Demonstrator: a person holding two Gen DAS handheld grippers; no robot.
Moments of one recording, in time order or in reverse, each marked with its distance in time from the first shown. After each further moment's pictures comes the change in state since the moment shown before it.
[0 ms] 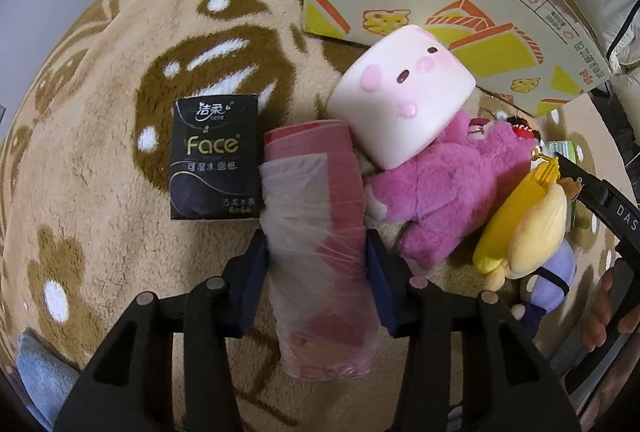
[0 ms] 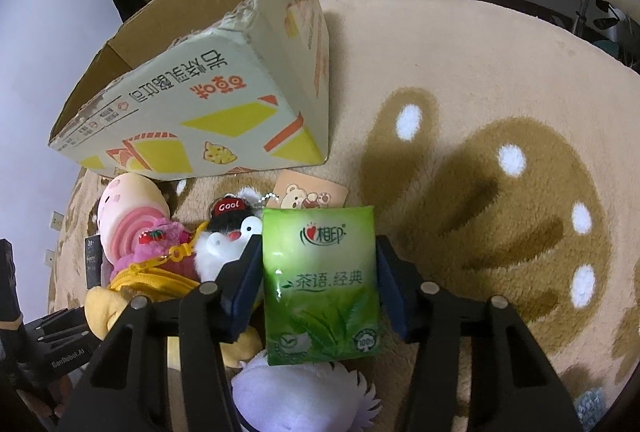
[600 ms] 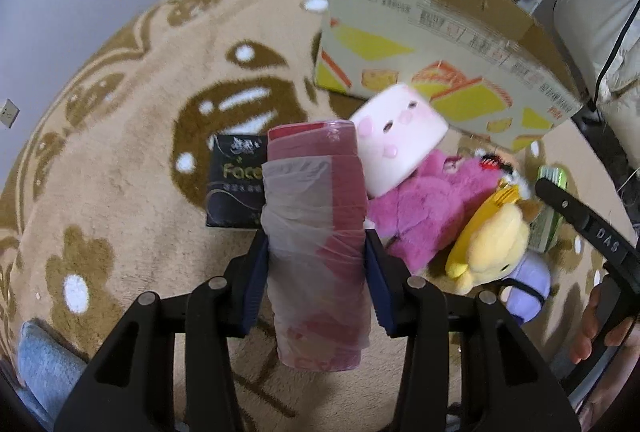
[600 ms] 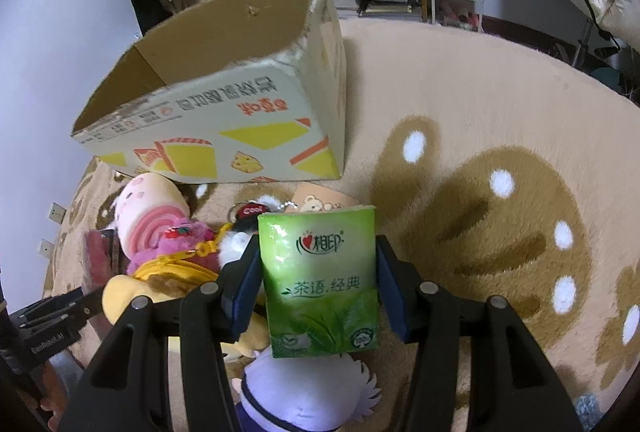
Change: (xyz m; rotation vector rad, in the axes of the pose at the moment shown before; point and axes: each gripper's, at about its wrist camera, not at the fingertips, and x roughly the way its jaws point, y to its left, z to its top) left arm -0.053 0.003 -0.014 -0.039 -0.166 0.002; right arm -0.033 0.019 -0.015 -0.068 -0.076 -0.008
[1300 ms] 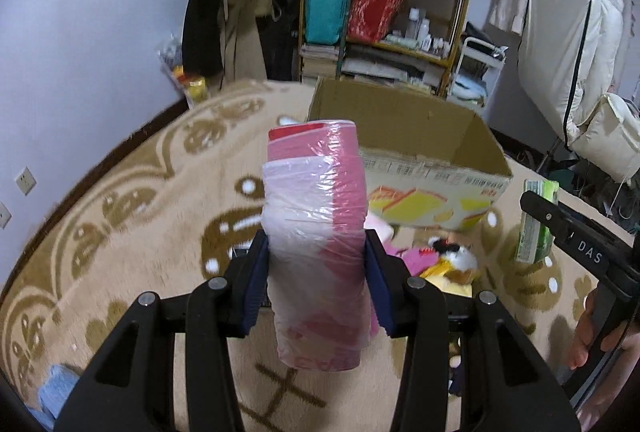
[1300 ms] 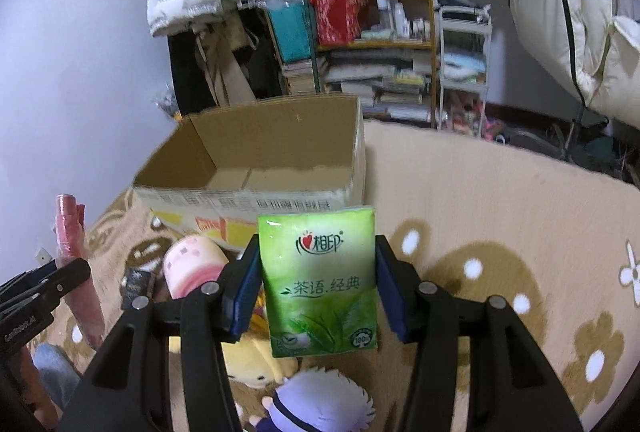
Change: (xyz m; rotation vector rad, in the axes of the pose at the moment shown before) left arm -0.084 -0.023 0.004 0.091 -0.397 0.008; right arm -0.076 0.029 0.012 -0.104 -0.304 0.005
